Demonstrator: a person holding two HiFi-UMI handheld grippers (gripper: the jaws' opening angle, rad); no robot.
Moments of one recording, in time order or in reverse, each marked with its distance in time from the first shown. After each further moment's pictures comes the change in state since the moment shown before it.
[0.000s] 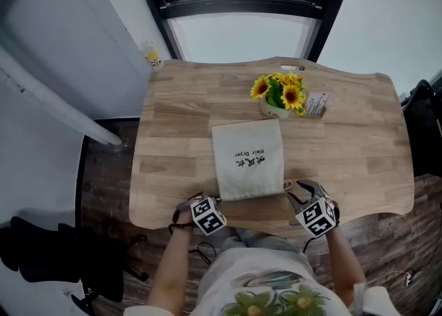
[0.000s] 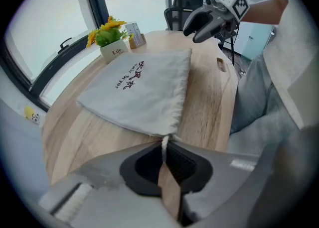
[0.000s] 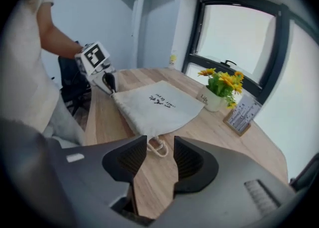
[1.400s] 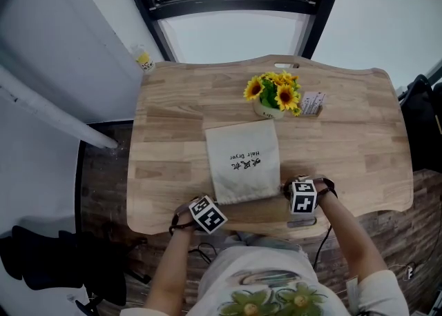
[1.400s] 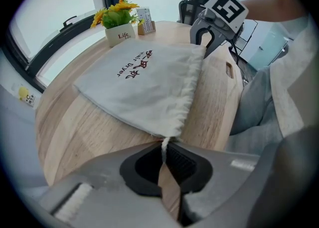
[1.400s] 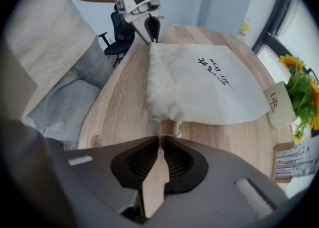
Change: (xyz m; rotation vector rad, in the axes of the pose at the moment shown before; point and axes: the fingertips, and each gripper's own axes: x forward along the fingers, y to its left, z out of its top) left arm 0.000 -0.003 0.004 -0.141 0.098 -0.091; right arm 0.055 0.026 -0.055 -0.510 0.419 0.475
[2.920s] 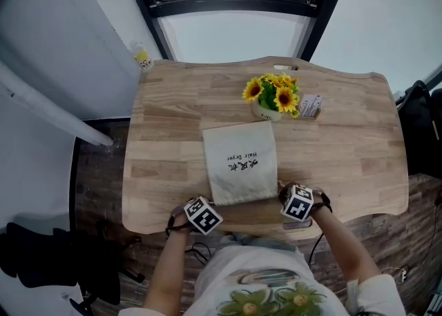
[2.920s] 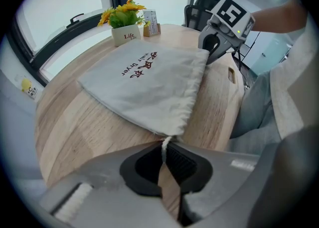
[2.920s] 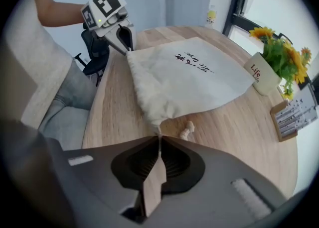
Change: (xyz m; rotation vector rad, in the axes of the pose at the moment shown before) left arm 0.000 0.002 -0.001 -0.057 -0.033 -0.006; right arm 0.000 0.000 0.005 0.323 -0.055 -0.062
